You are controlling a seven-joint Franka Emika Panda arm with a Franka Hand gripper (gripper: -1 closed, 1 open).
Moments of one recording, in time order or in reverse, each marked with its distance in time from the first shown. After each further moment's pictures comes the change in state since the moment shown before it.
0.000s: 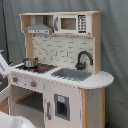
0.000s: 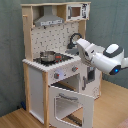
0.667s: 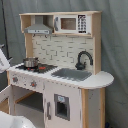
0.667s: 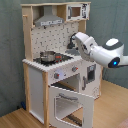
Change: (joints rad) arm -0.026 0.002 -0.022 0.071 0.144 -0.003 -0.149
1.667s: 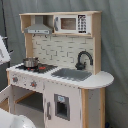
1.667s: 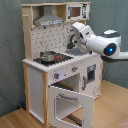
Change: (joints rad) arm -0.071 0.034 -0.019 0.128 0.213 -0.032 -0.197
